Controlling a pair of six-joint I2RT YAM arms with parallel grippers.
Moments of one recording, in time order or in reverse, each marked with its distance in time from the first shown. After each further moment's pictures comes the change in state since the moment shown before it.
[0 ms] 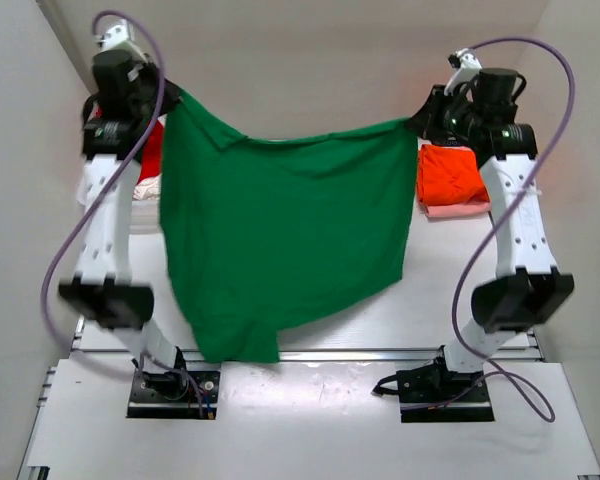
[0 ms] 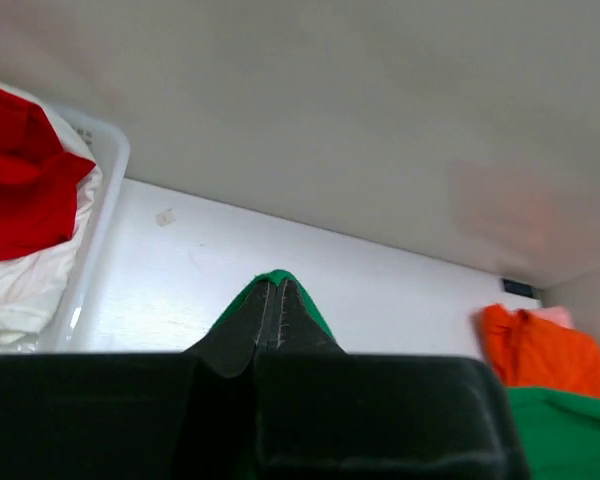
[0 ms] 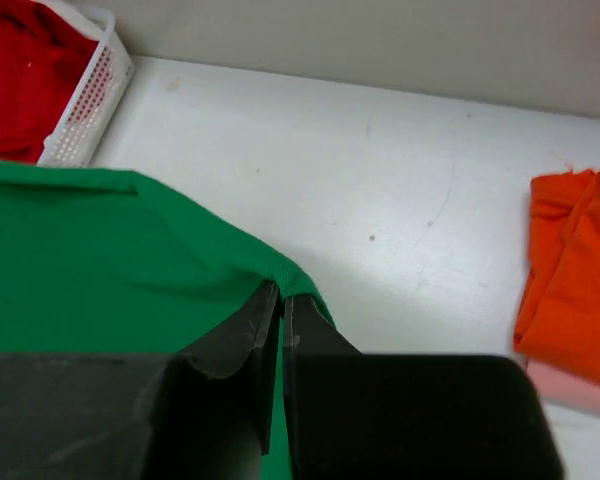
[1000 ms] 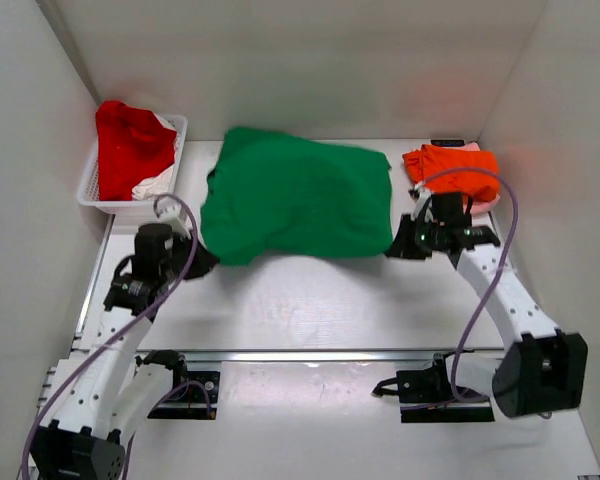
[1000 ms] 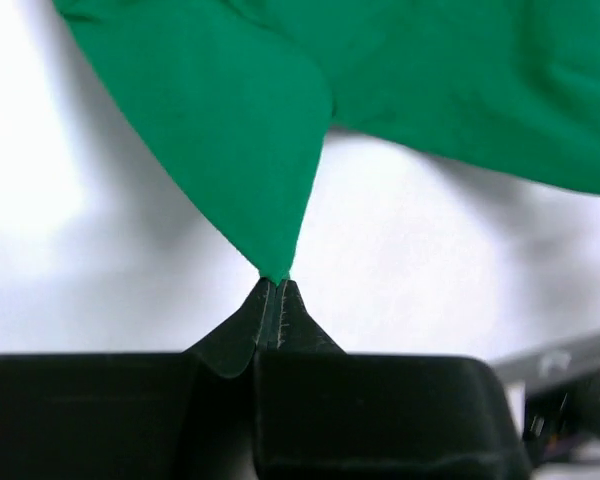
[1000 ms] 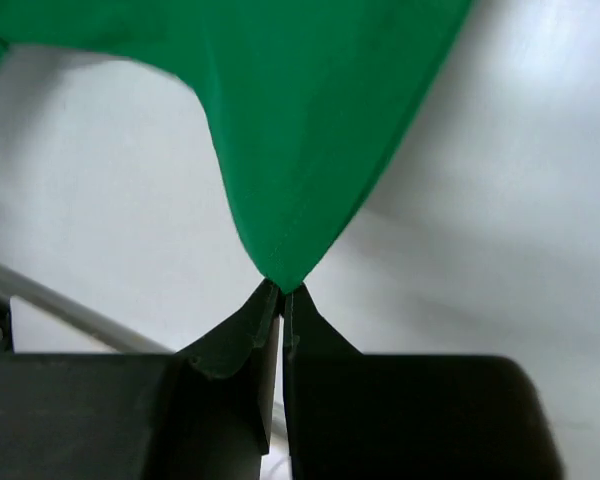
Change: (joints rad) left arm -0.135 -0.836 -1.291 0.064 0.183 -0.022; right arm 0.095 -0.406 -0.948 0.076 0.095 0.035
